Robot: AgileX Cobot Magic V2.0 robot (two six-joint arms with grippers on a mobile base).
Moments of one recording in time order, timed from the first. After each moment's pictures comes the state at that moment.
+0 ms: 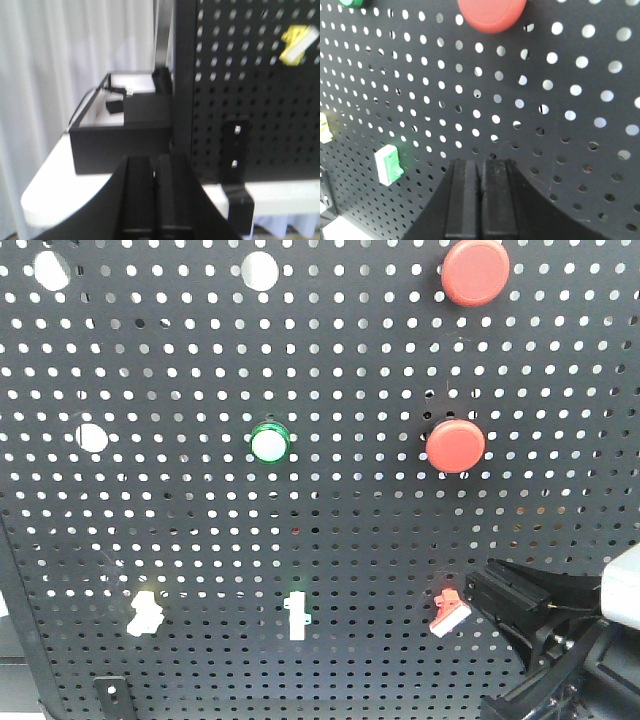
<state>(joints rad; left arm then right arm) -0.05 -0.01 0.03 0.09 0.07 -0.10 0.50 0.91 -0.64 -0.18 -0.12 0.12</state>
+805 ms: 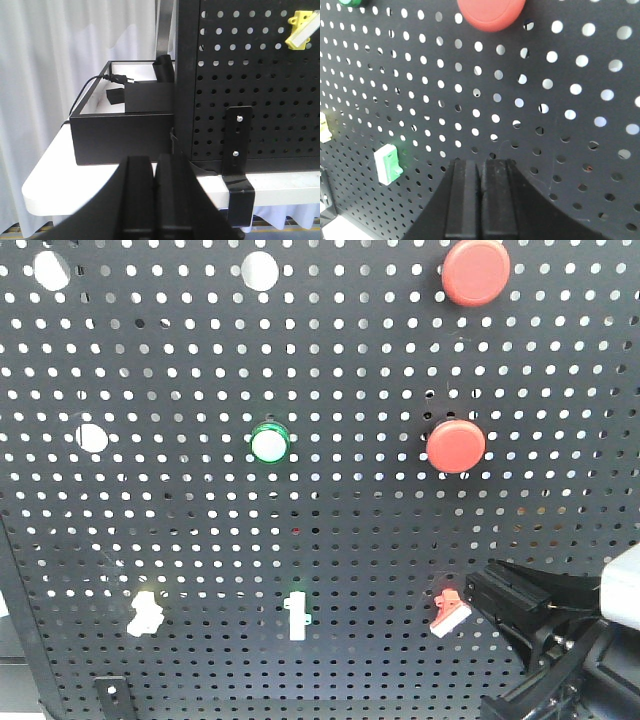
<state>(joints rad) -0.05 -0.01 0.03 0.09 0.09 -0.10 0.50 0.90 -0.63 -0.18 -0.12 0.11</state>
